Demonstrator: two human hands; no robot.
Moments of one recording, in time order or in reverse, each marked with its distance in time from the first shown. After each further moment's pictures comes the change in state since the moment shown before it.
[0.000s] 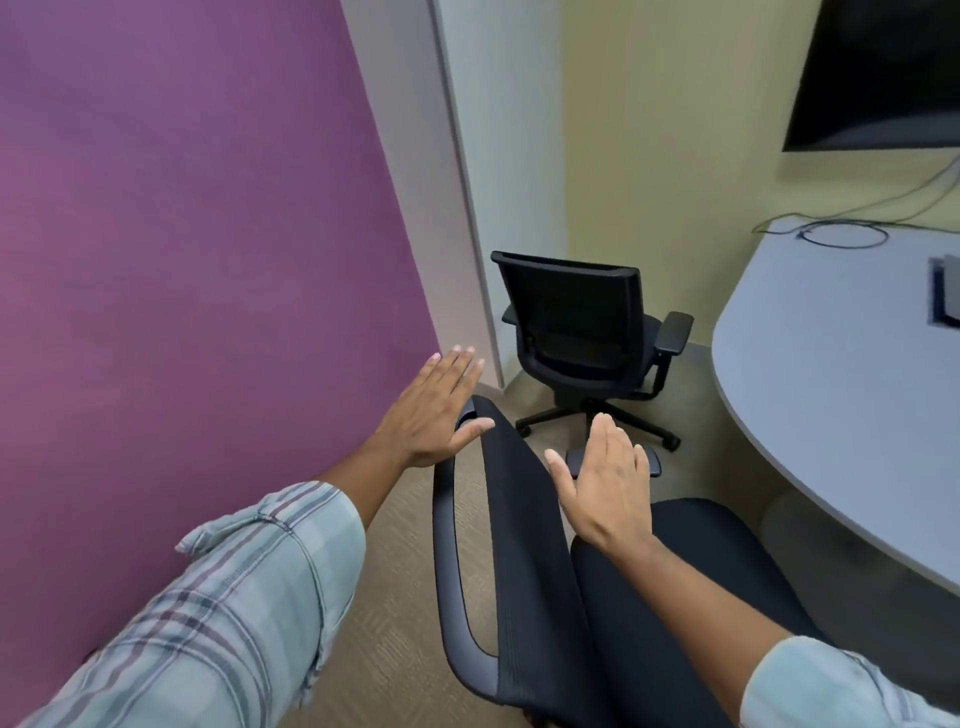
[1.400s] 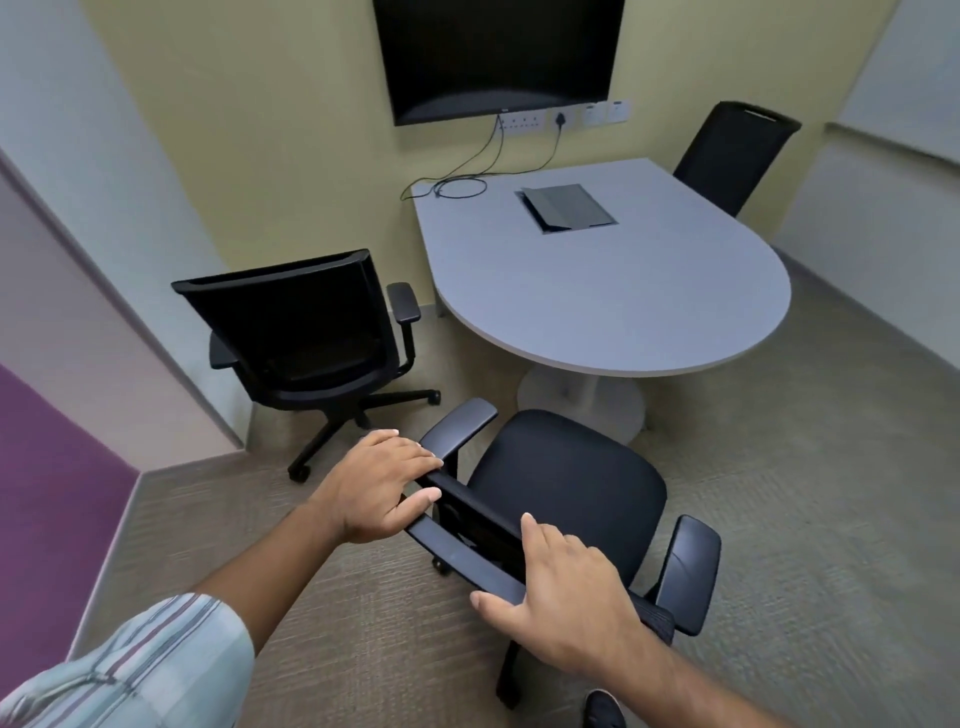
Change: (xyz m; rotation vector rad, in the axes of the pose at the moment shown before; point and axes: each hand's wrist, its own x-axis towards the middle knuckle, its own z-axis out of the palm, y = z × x) left_hand 0.075 -0.021 0.093 -0.325 -0.030 0.899; right_hand -0.114 -0.136 0.053 -0.184 -0.123 0.676
